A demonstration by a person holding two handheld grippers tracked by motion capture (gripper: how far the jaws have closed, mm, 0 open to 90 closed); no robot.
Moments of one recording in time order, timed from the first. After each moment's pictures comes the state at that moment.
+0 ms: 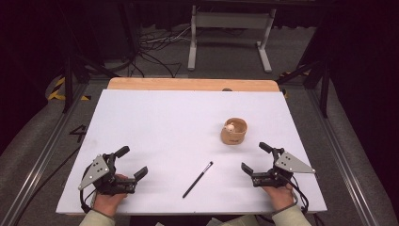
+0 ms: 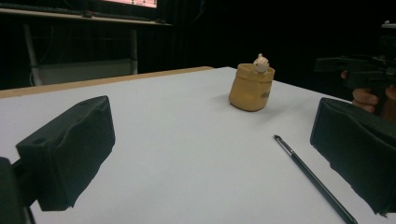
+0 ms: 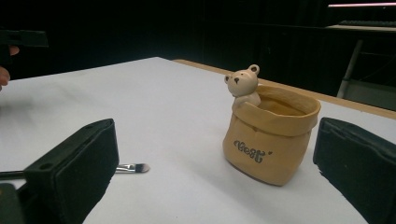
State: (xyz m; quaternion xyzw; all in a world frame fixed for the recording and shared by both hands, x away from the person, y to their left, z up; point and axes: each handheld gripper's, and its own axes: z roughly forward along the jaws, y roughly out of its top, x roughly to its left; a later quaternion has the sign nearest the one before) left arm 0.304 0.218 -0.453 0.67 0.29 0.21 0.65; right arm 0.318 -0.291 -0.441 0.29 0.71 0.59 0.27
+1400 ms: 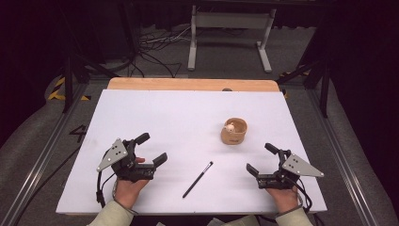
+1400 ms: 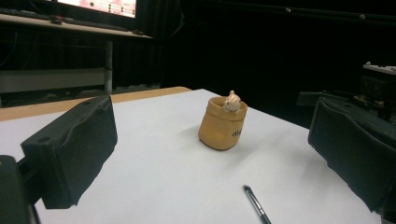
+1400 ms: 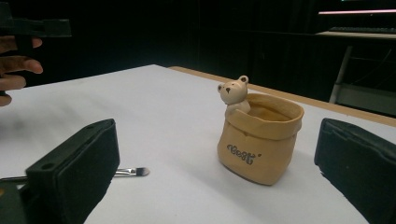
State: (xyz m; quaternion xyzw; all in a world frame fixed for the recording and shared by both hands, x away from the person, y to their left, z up) left arm 0.330 0.163 -0.416 0.65 0.28 0.16 0.68; right arm 0.306 -0.301 -0.432 0.29 0.70 0.59 0.28
